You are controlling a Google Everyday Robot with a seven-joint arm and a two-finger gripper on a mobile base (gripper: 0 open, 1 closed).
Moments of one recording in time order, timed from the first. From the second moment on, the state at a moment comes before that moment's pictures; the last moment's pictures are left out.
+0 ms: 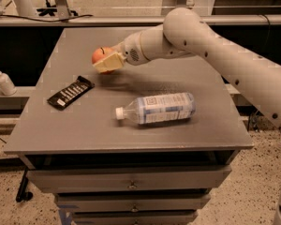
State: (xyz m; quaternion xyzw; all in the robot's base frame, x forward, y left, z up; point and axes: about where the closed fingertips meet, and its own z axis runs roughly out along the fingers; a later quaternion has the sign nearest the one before) arm 0.678 0.097 0.878 -0.46 0.71 0.30 0.43
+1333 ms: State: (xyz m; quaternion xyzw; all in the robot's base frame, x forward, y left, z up) arm 0.650 0.113 0.846 -0.45 0.72 0.34 0.40
